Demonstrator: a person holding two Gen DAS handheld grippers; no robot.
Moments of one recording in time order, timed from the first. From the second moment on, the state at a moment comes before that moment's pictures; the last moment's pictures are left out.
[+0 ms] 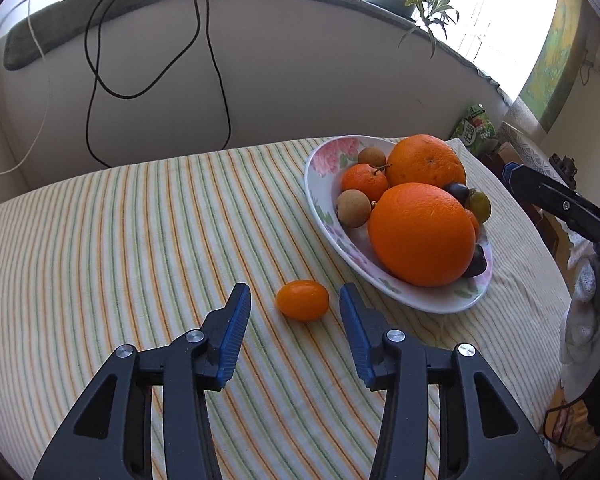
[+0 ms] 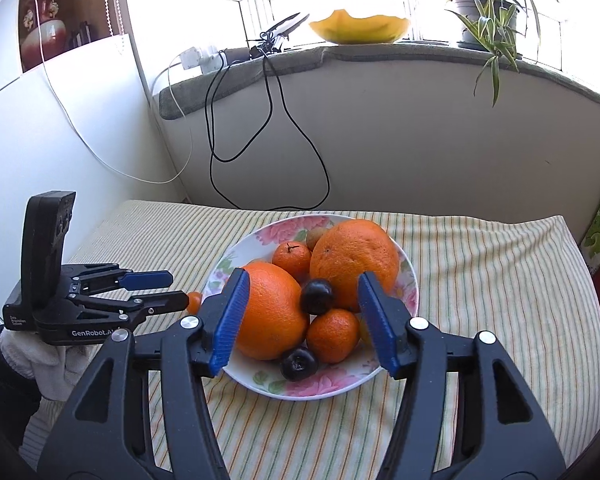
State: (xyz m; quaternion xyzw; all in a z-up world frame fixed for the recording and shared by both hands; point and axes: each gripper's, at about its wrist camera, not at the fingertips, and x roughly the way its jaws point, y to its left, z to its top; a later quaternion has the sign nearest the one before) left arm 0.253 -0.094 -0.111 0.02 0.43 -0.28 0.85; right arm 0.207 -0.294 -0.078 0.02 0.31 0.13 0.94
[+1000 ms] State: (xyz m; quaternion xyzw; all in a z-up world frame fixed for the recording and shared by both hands) left arm 0.267 -0.126 -0.073 0.03 0.39 -0.29 0.88; right arm 0.179 -0.330 -0.075 0.06 0.30 0.12 0.94
